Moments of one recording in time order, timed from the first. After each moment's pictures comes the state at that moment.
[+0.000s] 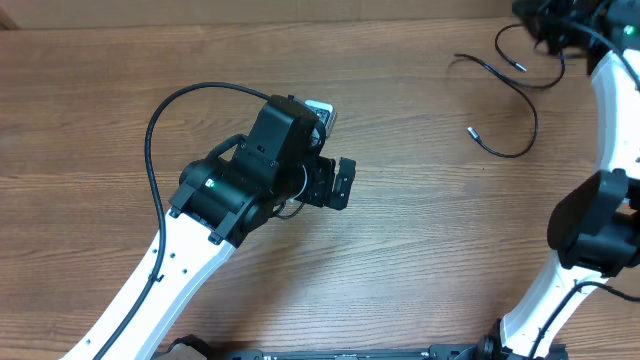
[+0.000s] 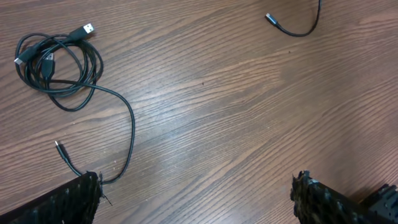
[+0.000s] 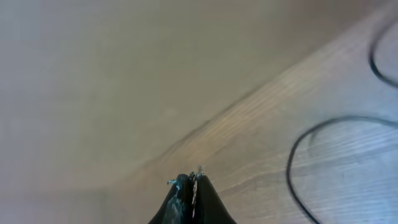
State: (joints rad) left arm -0.60 1.37 1.44 -0.97 0.09 -0.32; right arm -0.25 2.12 2.13 -0.67 -0.62 0.63
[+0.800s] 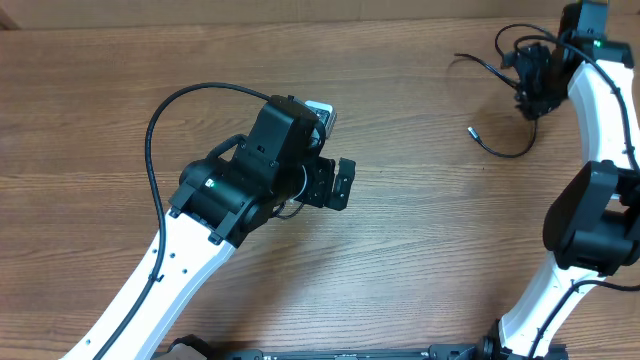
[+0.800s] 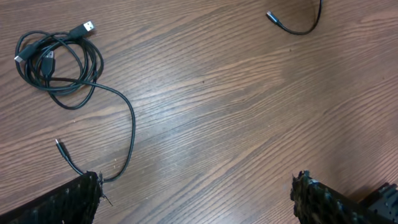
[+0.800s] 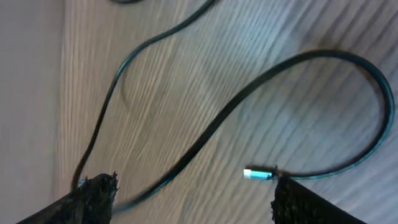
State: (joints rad) left arm -0.60 1.37 1.44 -0.98 0.09 -0.32; right arm -0.24 2.12 1.86 -0.90 -0.17 0.98
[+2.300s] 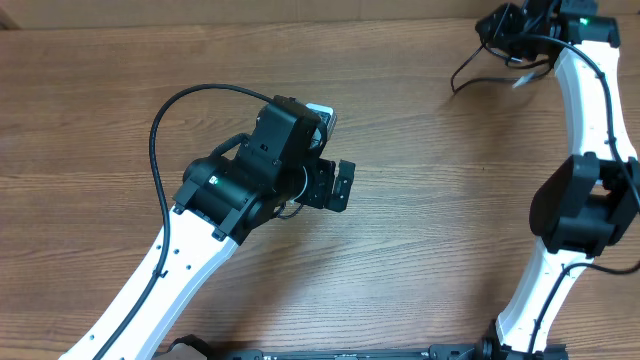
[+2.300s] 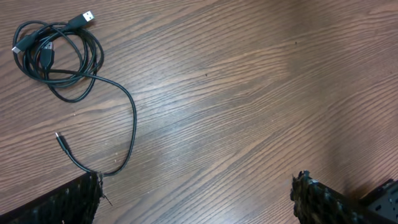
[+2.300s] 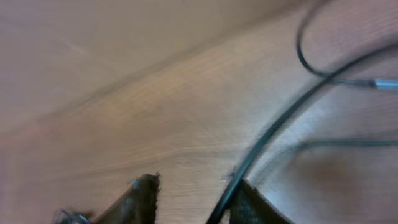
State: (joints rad) left arm -0.60 1.38 1.44 -1.00 0.09 -0.32; right arm -0.17 2.25 2.13 -0.80 -0.42 0.30
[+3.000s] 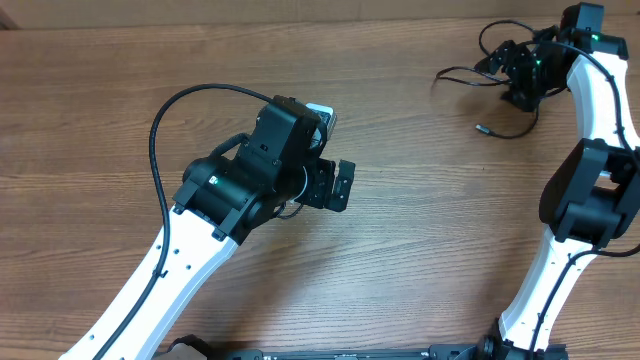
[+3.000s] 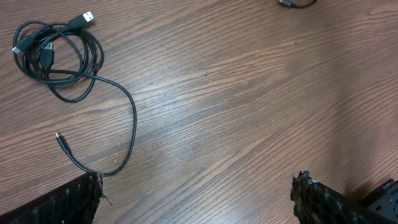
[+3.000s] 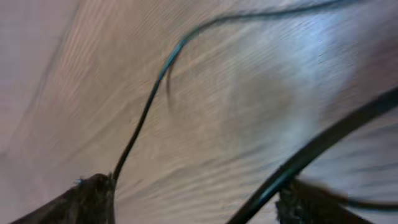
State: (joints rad) left arm -0.60 1.38 1.44 -1.00 0.09 -0.32; right arm -0.26 2.33 2.10 -1.02 -0.53 0.39
